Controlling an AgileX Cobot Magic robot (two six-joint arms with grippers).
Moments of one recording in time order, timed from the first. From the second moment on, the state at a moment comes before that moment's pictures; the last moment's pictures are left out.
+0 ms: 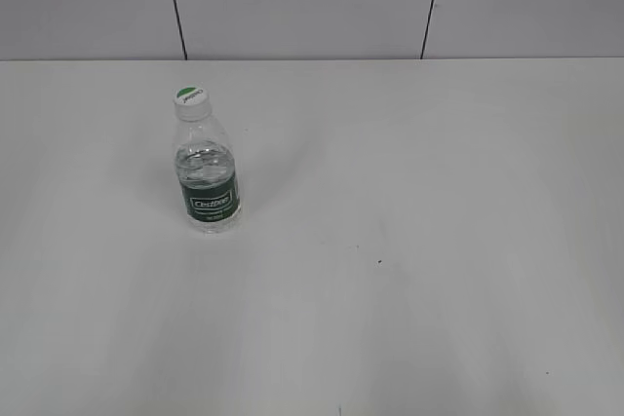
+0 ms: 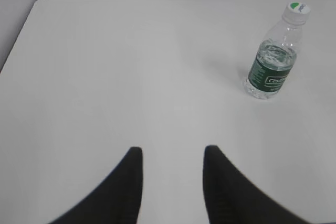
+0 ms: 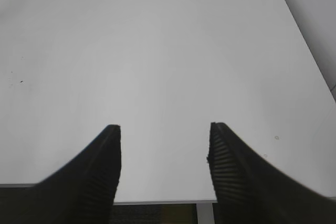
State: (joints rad) left arm -0.11 -0.01 -0.52 0.09 1.07 -0.11; right arm 0.03 -0.01 -0.52 0.02 1.09 -0.14
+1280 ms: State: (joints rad) left arm -0.11 -0.01 -0.53 0.09 1.05 -0.11; right arm 0.03 -0.01 -0.52 0.02 1.09 -0.14
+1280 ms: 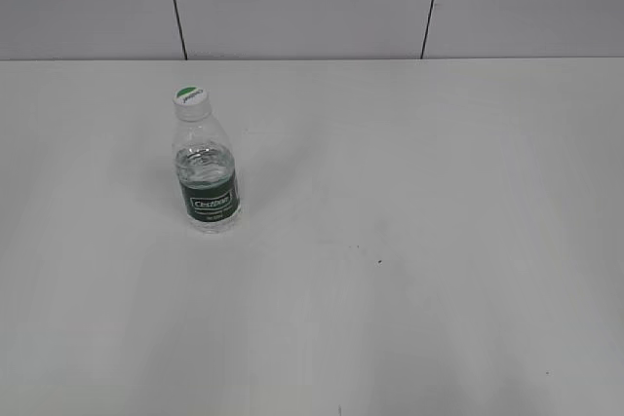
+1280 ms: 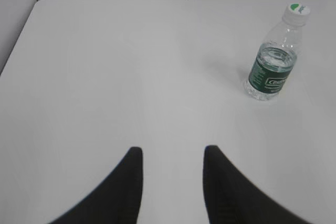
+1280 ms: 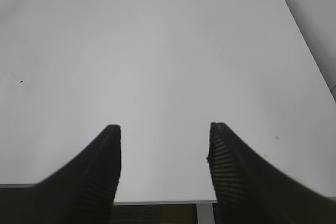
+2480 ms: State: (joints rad) left arm -0.11 1.10 -0.55 0.20 -0.41 -0.11; right arm 0.03 -0.01 -0.52 0.02 1.09 -0.14
